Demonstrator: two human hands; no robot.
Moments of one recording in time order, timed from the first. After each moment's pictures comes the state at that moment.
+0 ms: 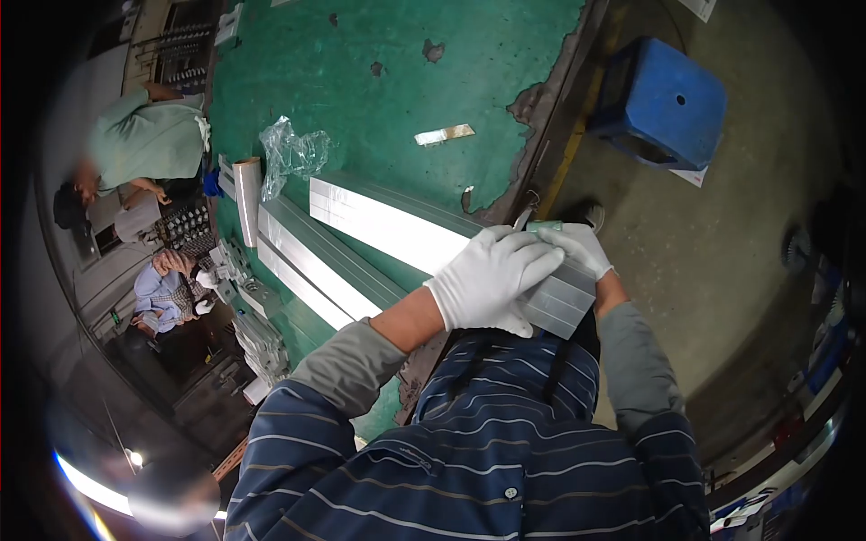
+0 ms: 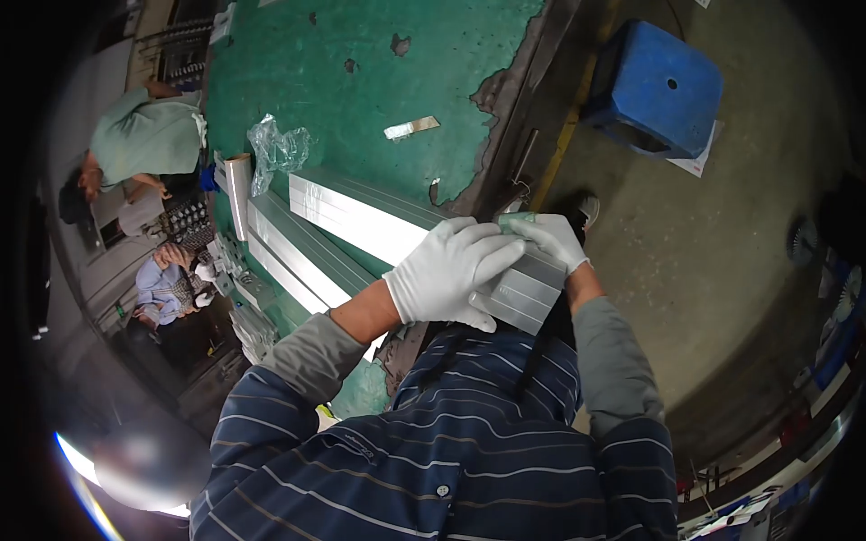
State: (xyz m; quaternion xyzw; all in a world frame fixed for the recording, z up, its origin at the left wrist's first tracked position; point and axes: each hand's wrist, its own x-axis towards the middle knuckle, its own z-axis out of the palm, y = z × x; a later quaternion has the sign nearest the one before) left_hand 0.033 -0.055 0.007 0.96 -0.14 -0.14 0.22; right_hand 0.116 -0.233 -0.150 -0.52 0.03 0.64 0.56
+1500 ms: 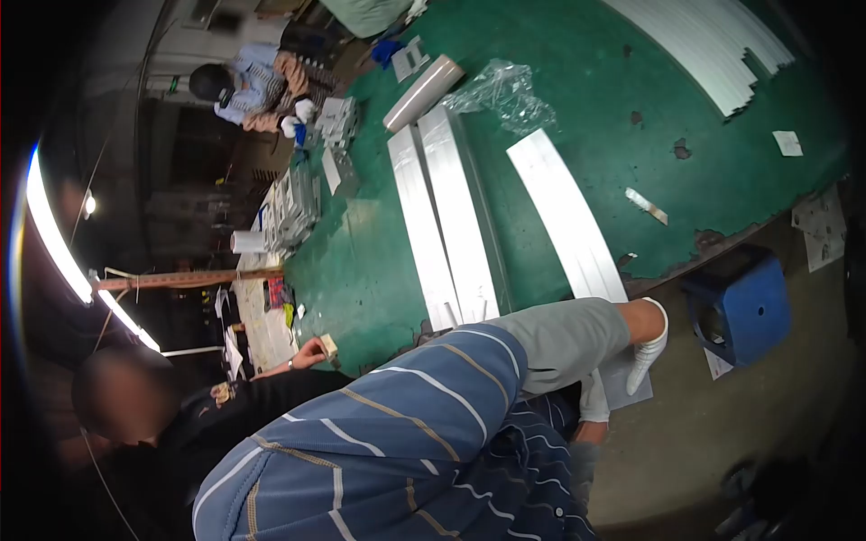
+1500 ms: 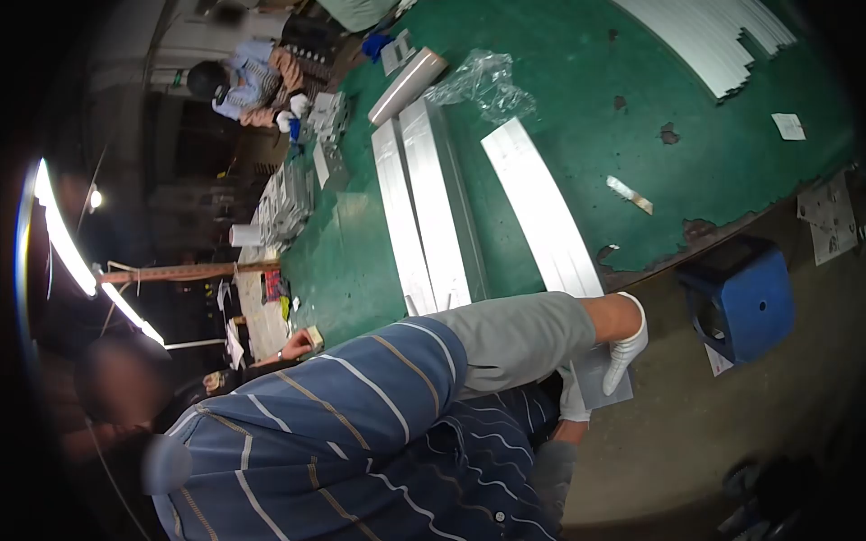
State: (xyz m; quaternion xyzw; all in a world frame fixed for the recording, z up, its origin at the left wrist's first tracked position) left_hand 0.092 -0.078 -0.072 0.72 -0.09 -0.60 0.34; right_hand -0.048 -0.343 -0.261 -0.61 -0.16 0.56 0.53
